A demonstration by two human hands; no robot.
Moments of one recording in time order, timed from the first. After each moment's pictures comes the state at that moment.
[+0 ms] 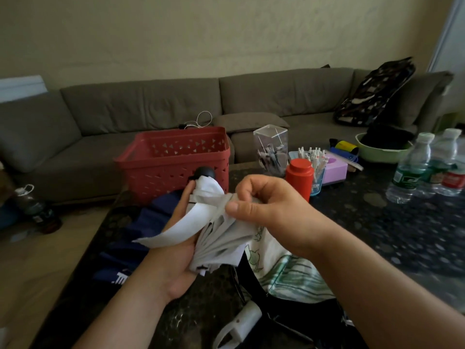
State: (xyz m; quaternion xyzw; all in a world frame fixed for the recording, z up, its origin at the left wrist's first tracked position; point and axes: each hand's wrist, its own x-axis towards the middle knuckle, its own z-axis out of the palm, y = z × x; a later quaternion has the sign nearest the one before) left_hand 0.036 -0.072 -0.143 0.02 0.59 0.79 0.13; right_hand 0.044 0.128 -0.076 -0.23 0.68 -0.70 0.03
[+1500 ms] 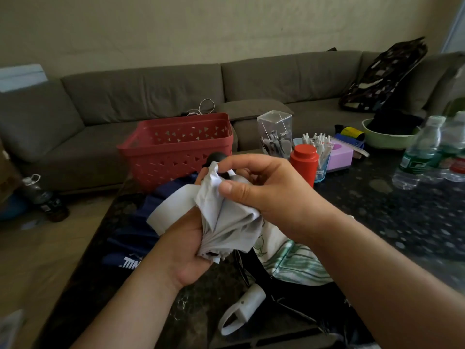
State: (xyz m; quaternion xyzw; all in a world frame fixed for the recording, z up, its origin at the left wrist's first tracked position) left_hand 0.049 -0.059 -0.123 0.04 0.50 0.84 0.22; right_hand 0.050 0.114 -0.073 -0.21 0.68 -0.70 -0.01
